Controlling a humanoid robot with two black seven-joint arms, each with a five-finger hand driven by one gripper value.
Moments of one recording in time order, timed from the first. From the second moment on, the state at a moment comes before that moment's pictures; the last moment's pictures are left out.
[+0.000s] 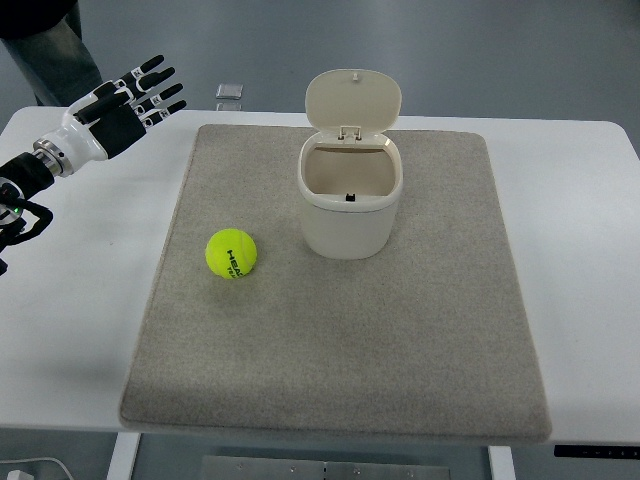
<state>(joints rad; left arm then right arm) -0.86 0.48 -0.60 -0.56 -0.23 -0.61 0.01 0.00 0.00 -0.02 0.21 0.06 -0.04 0.29</state>
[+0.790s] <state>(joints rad) -0.87 0.49 -0.61 -0.56 -0.23 -0.61 0.01 0.00 0.00 -0.02 0.21 0.06 -0.04 0.29</state>
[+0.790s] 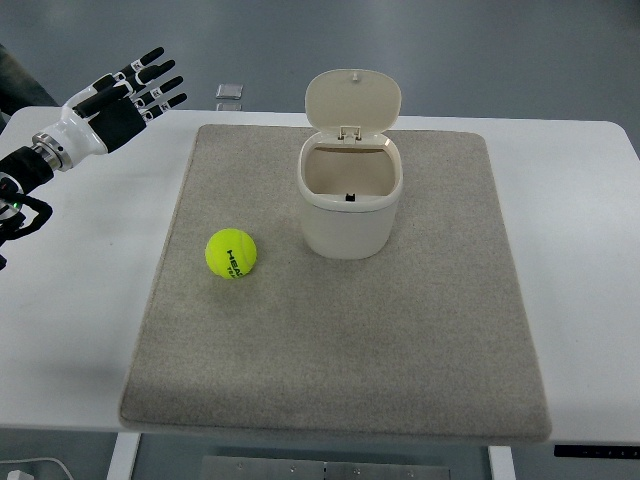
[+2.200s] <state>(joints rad) -0.85 0.75 -0.64 -1.06 0.89 -0.61 -0.29 0.00 0.00 -0.02 0.21 0.06 -0.04 0.29</state>
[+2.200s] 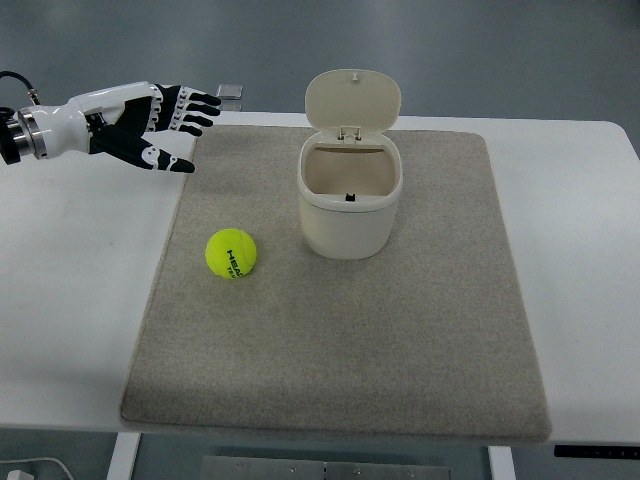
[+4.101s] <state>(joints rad) -0.63 0.75 -0.61 -1.34 1.64 -0.15 -0.40 0.00 0.00 -0.02 0.21 0.06 -0.04 0.29</state>
